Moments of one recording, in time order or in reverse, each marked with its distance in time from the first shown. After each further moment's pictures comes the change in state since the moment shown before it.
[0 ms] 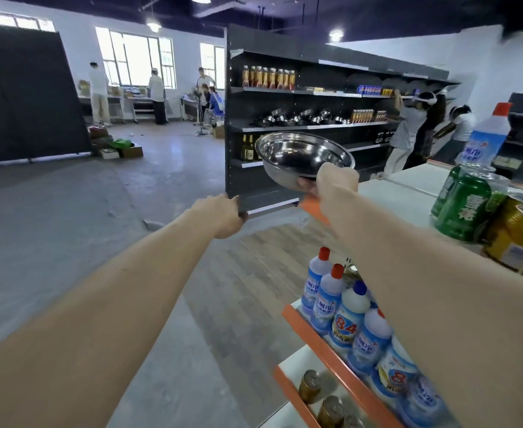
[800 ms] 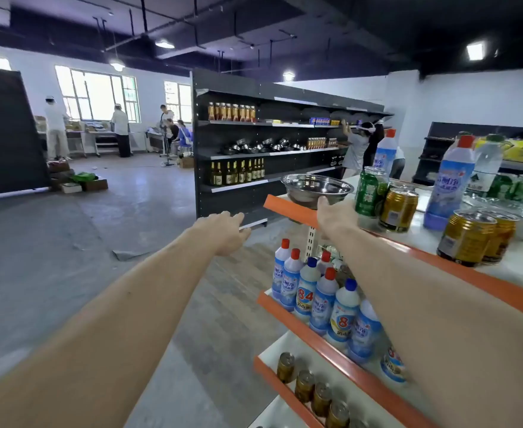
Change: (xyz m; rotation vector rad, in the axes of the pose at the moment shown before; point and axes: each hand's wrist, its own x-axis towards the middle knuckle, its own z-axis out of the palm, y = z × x) left_hand -0.148 0.056 -0.029 -0.097 0.024 0.129; right_hand -0.127 0.022 -0.149 -0.525 0.149 -0.202
